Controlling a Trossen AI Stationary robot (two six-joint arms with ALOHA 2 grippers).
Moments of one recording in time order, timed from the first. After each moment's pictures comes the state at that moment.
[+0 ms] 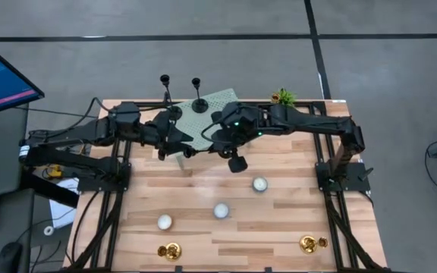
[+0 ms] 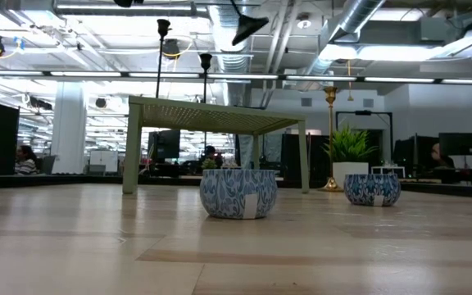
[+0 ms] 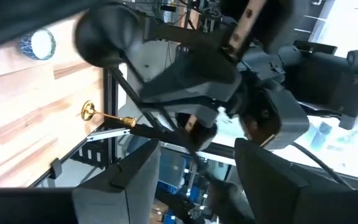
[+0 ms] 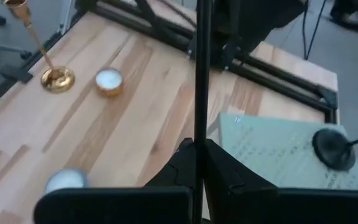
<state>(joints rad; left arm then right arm) 0.11 0.92 0.98 -0.17 0.26 -1.66 -0.03 1.80 1.97 -0.87 -0.16 -0.42</state>
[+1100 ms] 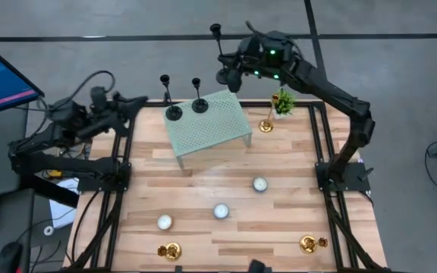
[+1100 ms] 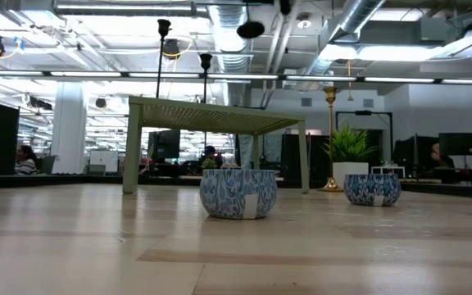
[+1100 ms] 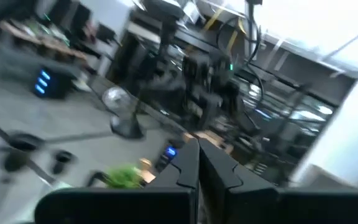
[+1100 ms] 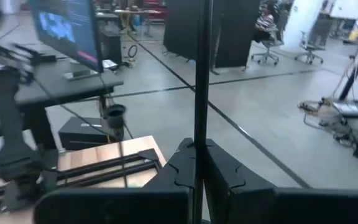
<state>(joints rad) 0.09 0.63 1.02 -0.18 -0.34 -0.40 -0.48 1.71 1.94 -0.39 -0.05 -0.06</state>
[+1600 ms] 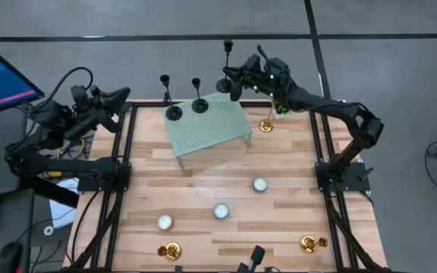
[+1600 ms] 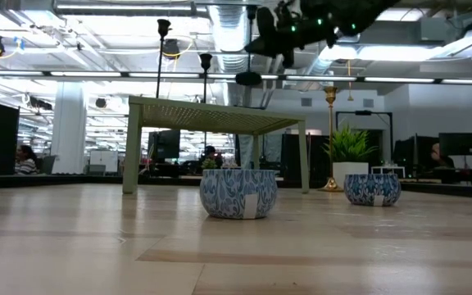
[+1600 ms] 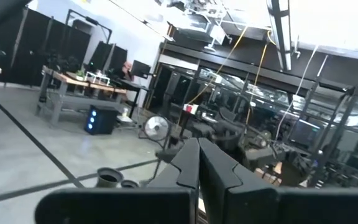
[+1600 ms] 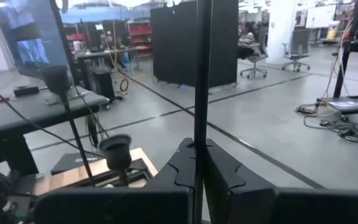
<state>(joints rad) 0.09 0.56 1.02 -0.21 -0.51 -0.19 -0.57 1.63 1.29 0.35 -0.11 0.09</state>
